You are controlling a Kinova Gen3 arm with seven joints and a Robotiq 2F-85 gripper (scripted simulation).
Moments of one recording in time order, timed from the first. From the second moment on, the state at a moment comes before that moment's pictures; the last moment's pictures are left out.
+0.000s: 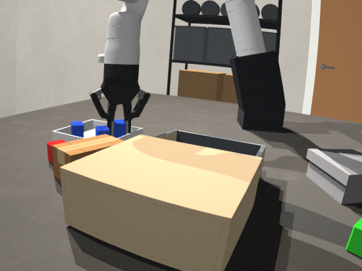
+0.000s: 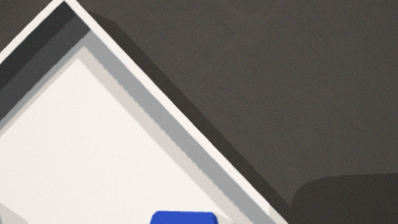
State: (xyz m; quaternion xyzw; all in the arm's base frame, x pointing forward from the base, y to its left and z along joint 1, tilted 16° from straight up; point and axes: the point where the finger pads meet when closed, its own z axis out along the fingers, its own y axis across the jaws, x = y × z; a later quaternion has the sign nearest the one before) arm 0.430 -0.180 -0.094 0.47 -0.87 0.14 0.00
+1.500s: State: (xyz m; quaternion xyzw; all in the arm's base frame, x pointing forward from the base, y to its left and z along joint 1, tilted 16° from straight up) arm 0.429 -0.180 -0.093 0.47 -0.87 0.14 0.00
